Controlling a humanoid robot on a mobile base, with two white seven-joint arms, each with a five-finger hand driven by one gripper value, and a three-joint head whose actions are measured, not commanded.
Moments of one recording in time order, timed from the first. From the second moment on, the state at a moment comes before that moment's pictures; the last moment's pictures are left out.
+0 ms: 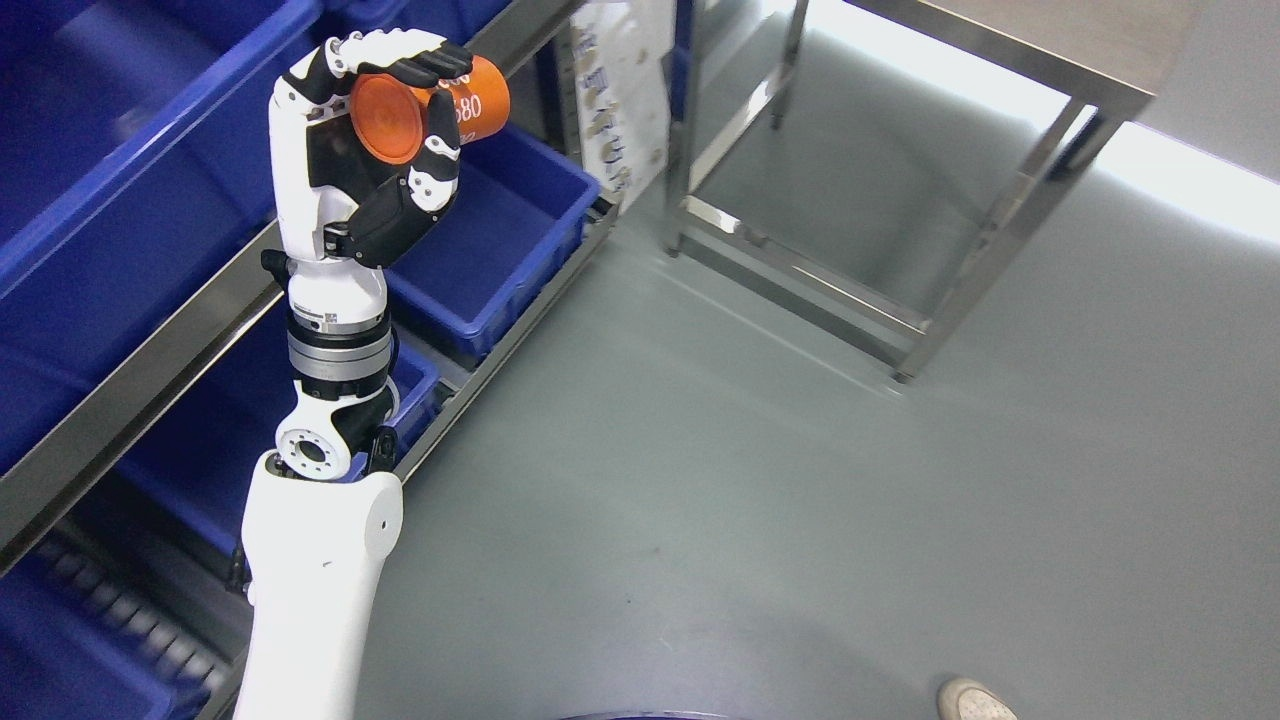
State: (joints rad) left arm -0.33 0.00 -0.08 -1.62 0.23 -0.79 -0.25; right arm 0.00 0.00 0.00 0.00 0.00 -0.02 -0.03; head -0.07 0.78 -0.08
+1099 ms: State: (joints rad) left arm -0.33 0.00 -0.16 -1.62 0.24 -0.79 -0.25; right arm 0.00 0.00 0.00 0.00 0.00 -0.02 -0.03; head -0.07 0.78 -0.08
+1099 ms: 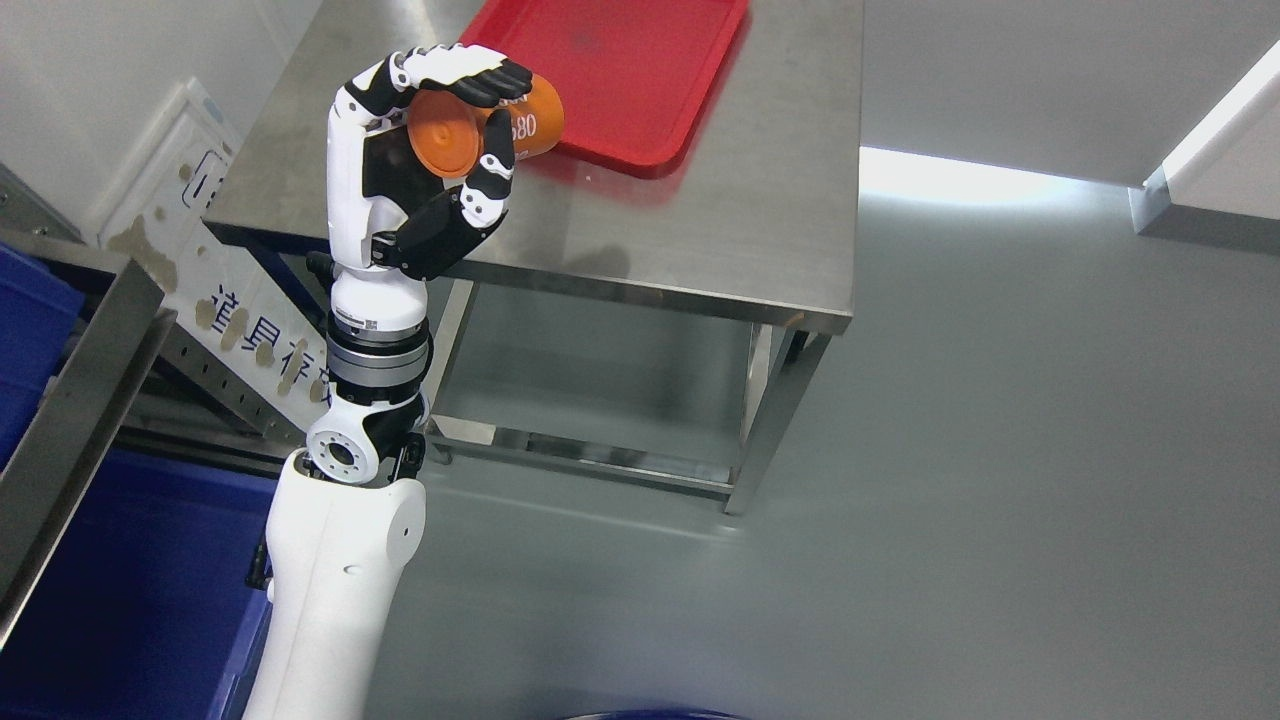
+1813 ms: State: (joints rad) left arm -0.38 0.00 -0.19 -1.60 0.24 -0.26 -0.22; right arm 0.00 0.00 0.00 0.00 0.00 -0.03 -0.03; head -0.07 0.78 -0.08
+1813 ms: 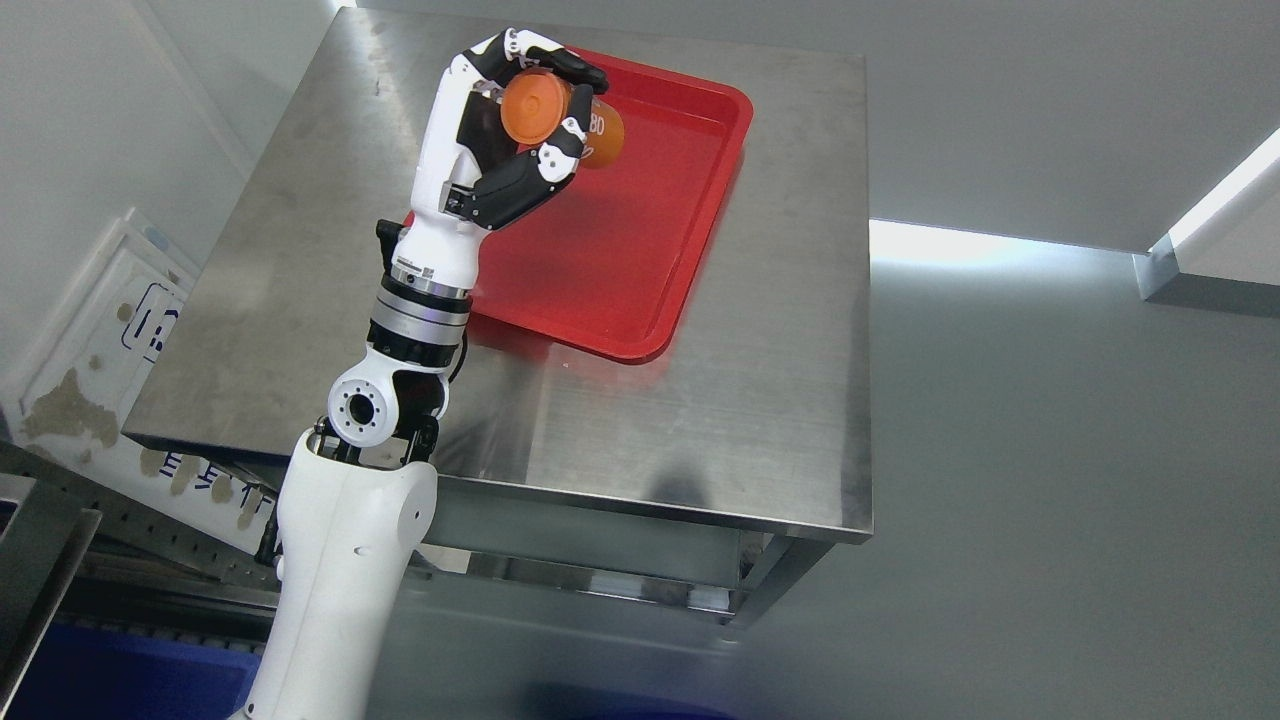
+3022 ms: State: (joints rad) left arm -0.41 0.00 -0.21 -1.57 0.16 0.04 -0.17; right arm 0.00 0.00 0.00 0.00 0.00 -0.02 -0.03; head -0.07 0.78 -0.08
